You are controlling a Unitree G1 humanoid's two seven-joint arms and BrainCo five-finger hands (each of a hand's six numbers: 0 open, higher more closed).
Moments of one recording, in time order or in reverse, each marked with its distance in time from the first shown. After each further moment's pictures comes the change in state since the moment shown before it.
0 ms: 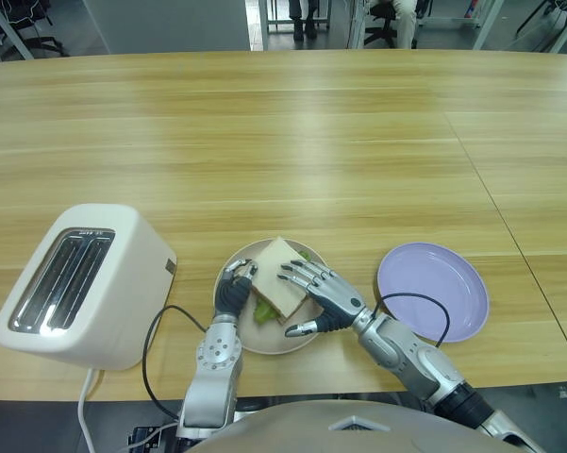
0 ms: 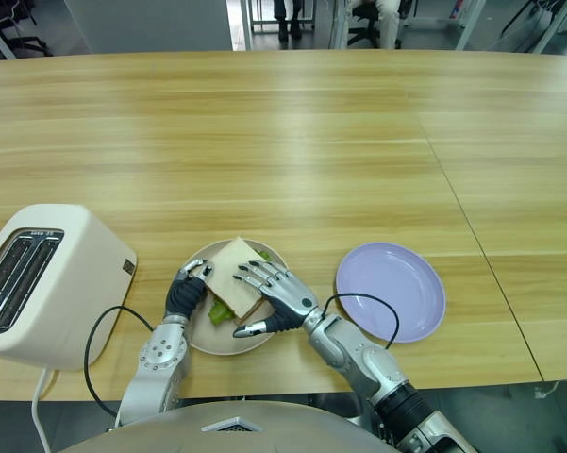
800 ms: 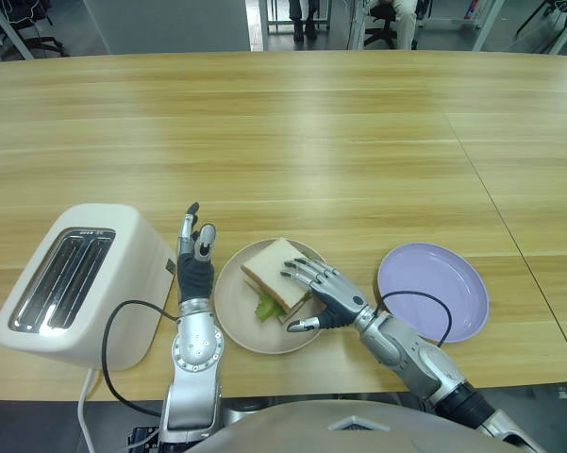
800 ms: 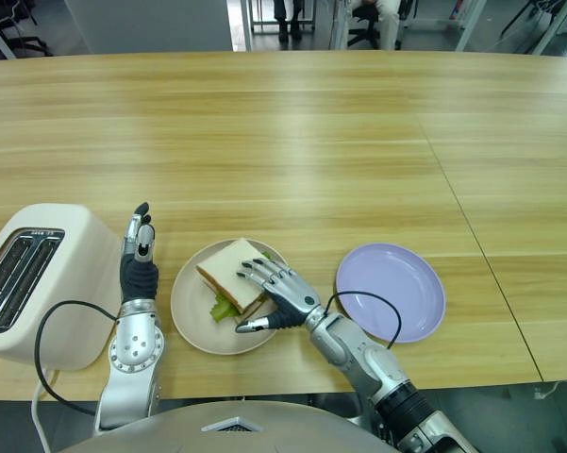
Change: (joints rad) left arm 0.006 0.040 0.058 -0.173 0.153 -0.265 0.108; right arm 0.000 0.001 -0.017 -0.002 0.043 0.017 0.023
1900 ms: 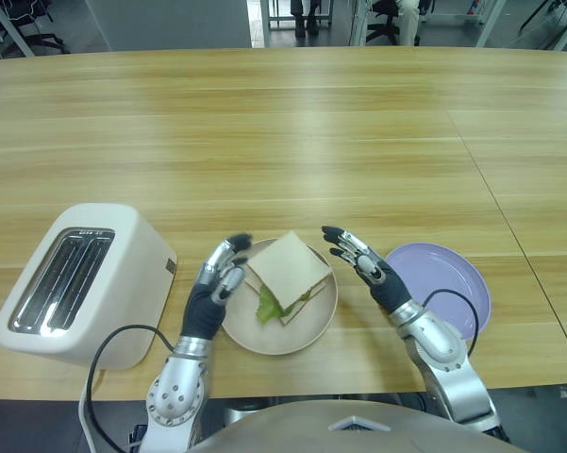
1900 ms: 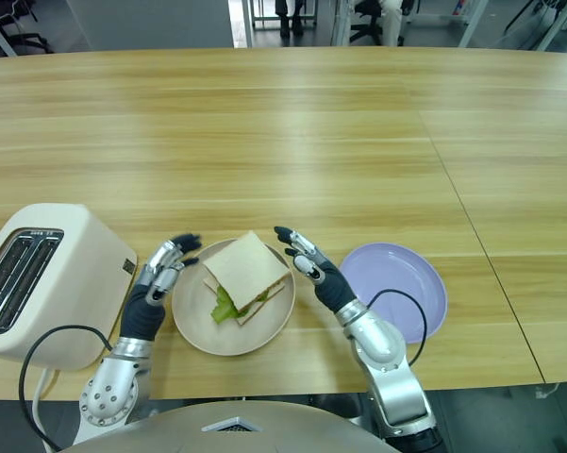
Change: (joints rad) left arm 0.248 0.163 -0.032 -0.055 -0.267 -0.274 -0.342; right arm 0.249 0.109 -0.325 -0.448 0.963 0.309 0.446
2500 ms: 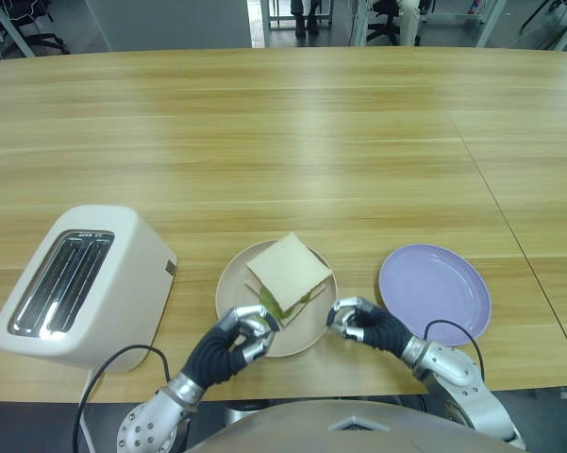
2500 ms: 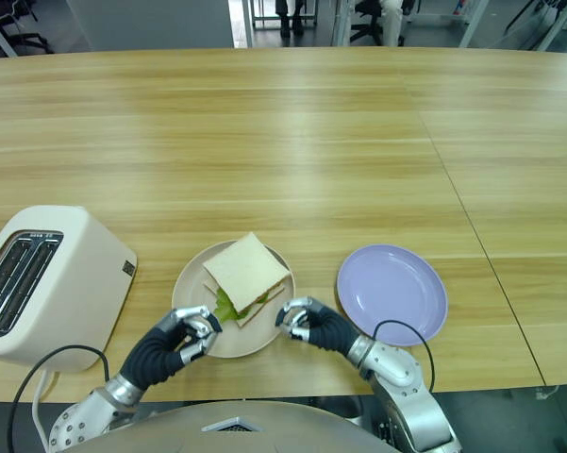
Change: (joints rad) left arm 0.177 0.238 -0.038 0.018 -0.181 -0.092 -0.326; right arm 0.143 -0.162 0.064 0.060 0.142 0.063 0.283
